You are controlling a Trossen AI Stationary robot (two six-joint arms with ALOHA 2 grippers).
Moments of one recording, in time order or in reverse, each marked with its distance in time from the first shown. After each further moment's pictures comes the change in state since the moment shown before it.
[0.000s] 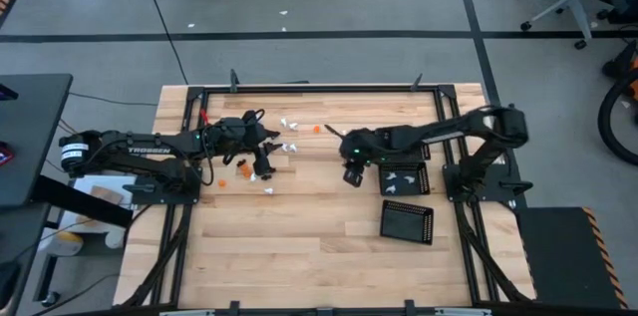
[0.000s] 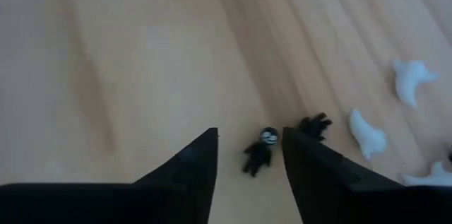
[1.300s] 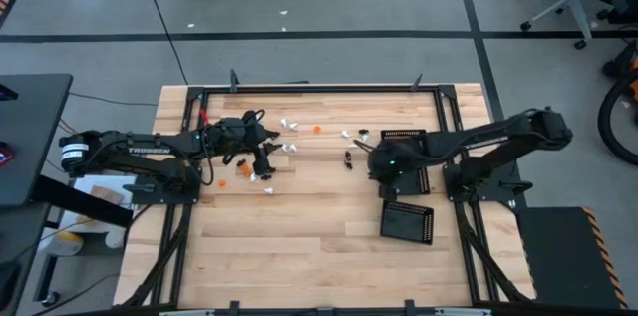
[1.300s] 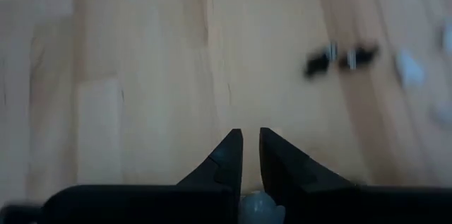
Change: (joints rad) left arm 0.000 0.000 0.000 -0.006 0.000 0.008; right arm 0.140 -0.381 -0.214 -0.132 -0.092 -0.075
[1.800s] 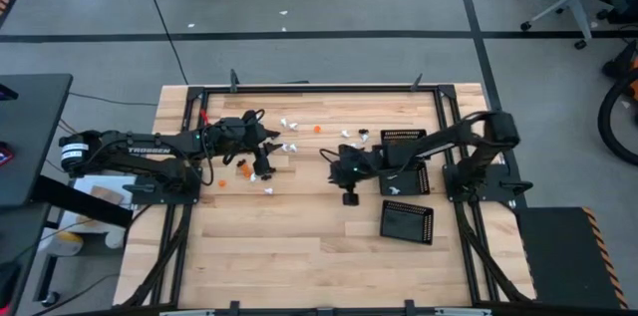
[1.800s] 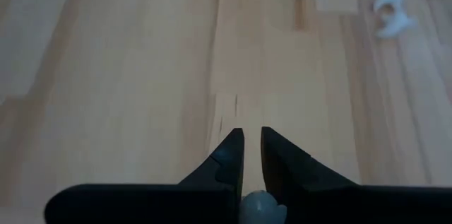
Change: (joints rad) left arm 0.000 0.000 0.000 0.005 0.000 0.000; right arm -0.005 0.435 0.147 0.477 0.015 -0.247
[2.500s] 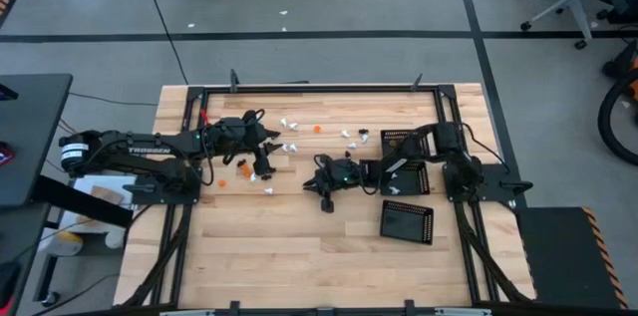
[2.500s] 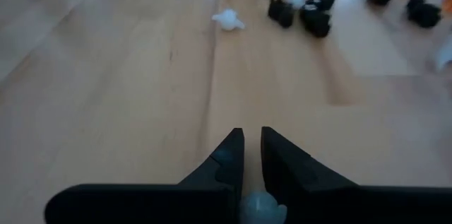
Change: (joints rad) left arm 0.000 0.000 0.000 0.000 0.000 0.000; right arm -0.015 0.450 -0.002 0.817 -0.023 0.050
